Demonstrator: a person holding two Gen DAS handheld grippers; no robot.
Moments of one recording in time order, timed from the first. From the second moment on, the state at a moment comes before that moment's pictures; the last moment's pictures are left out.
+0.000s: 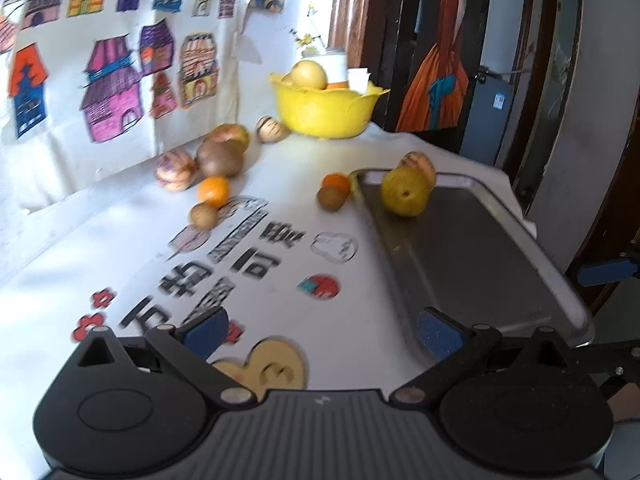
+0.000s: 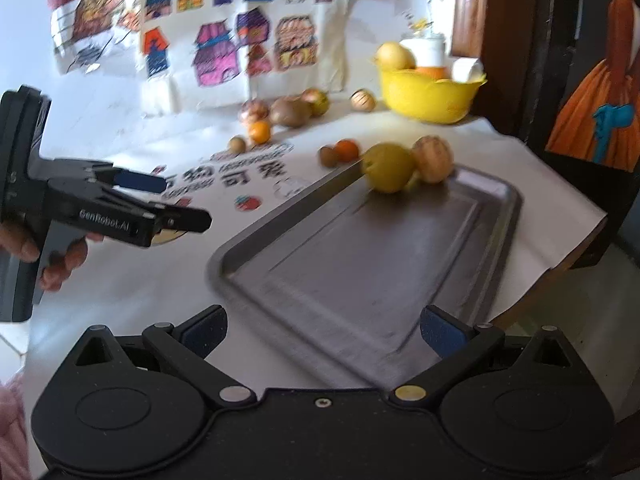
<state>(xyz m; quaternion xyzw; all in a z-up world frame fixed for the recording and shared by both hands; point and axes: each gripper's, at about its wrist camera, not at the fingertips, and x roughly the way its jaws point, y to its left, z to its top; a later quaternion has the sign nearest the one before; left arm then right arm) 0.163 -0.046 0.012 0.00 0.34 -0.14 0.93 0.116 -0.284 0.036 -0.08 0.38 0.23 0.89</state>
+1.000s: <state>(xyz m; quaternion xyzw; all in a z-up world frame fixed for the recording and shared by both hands) 0.185 0.062 0.019 -0.01 0.34 -0.06 0.94 0.190 -0.174 0.040 -0.16 0.36 0.29 0.87</state>
